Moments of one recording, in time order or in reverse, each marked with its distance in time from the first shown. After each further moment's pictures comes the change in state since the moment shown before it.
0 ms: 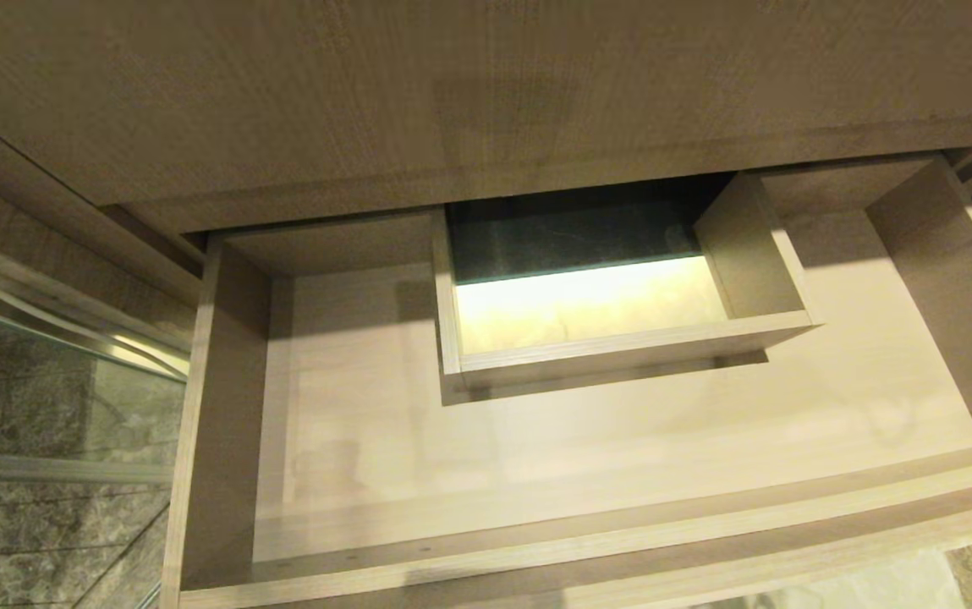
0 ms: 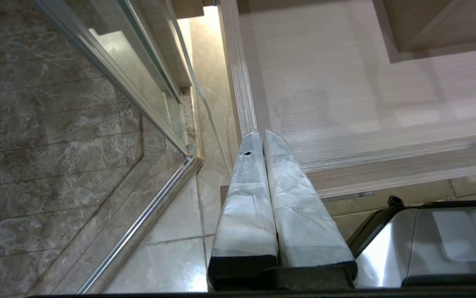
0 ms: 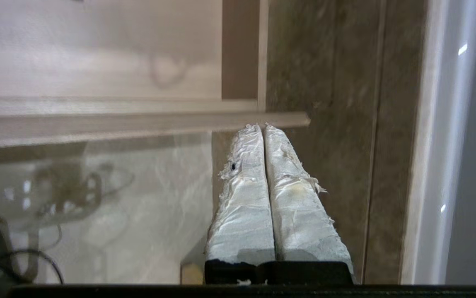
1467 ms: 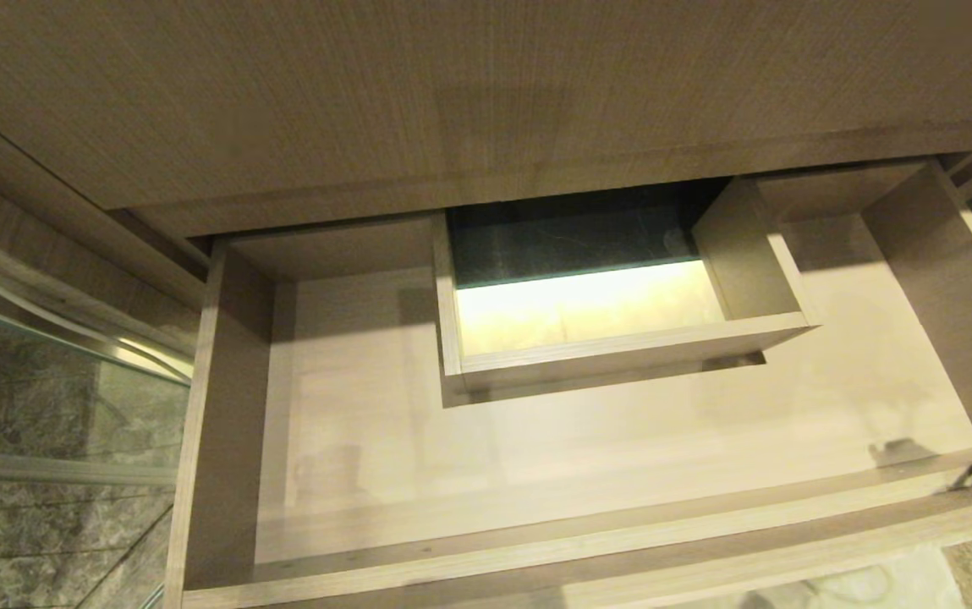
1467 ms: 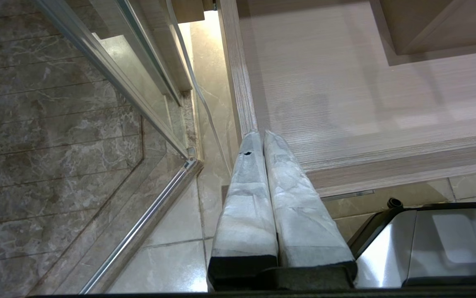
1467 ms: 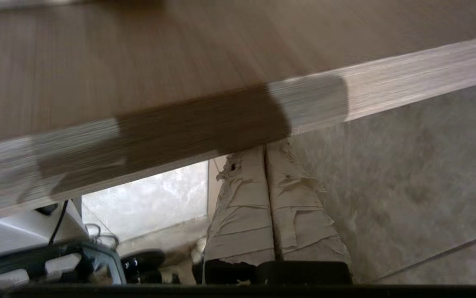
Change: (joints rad) left arm 0.000 0.000 0.000 0.001 0.000 0.000; right arm -0.053 0.863 0.082 -0.239 -0.177 -0.043
